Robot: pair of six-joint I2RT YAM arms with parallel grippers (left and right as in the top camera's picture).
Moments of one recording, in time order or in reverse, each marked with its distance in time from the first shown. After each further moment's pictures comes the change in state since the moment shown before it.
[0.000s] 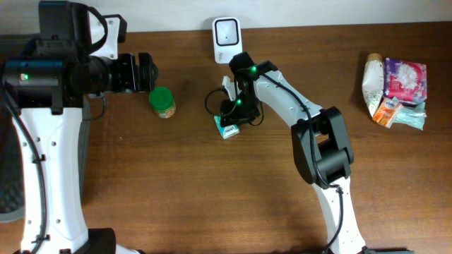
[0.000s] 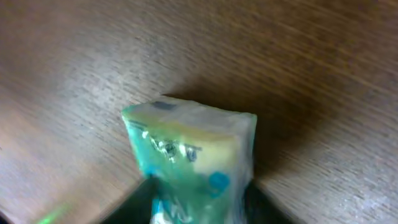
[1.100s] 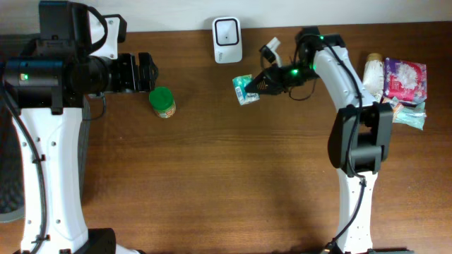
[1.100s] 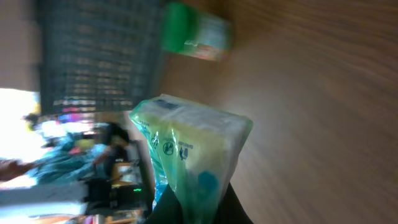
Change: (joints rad) left arm 0.000 0.000 0.000 -0.001 0.000 0.000; right arm -0.315 -0.002 0.168 -0.224 -0.674 -0.401
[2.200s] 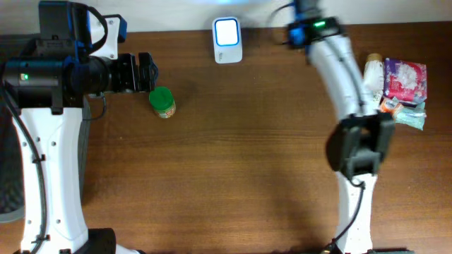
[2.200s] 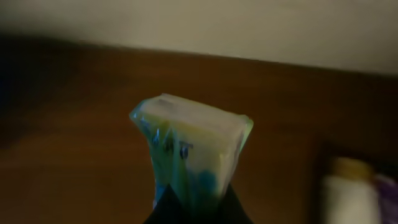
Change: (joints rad) left arm 0.000 0.000 0.000 0.001 0.000 0.000; right arm -0.002 -0.038 0.226 0.289 1.429 0.320
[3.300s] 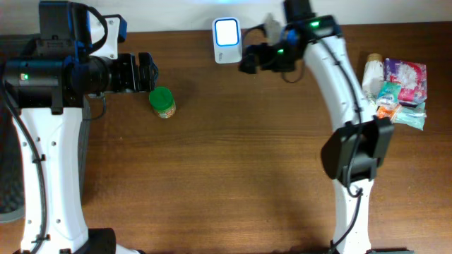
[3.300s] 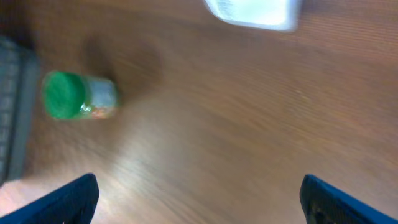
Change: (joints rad) left arm 0.000 0.000 0.000 -0.001 0.000 0.000; right arm 0.136 -0.053 -0.031 -0.158 -0.798 0.044
